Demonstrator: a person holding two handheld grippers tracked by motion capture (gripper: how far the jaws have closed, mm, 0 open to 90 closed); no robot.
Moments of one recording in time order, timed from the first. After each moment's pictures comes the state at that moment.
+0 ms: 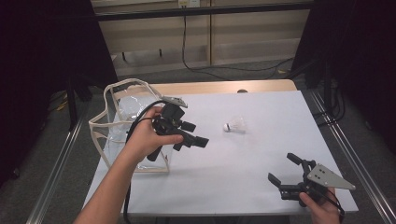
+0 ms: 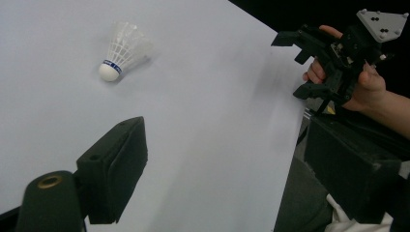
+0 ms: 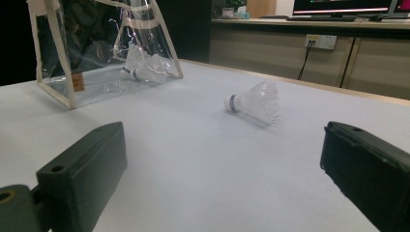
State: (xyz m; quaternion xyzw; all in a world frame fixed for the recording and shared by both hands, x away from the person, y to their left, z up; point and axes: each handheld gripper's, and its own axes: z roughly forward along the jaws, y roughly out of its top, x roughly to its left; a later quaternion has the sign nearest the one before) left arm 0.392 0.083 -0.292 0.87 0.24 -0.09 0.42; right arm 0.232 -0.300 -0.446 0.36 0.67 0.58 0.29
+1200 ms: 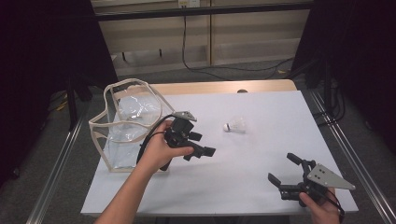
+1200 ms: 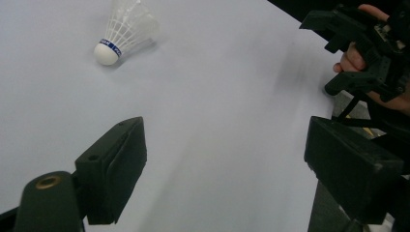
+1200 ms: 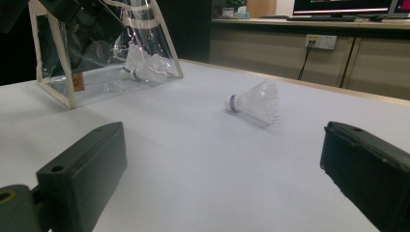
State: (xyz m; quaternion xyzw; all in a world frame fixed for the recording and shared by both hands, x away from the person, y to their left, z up) left arm 0.387 0.065 -0.342 0.87 0.26 -0.07 0.41; right arm 0.232 -0.300 -0.446 0.36 0.67 0.58 0.29
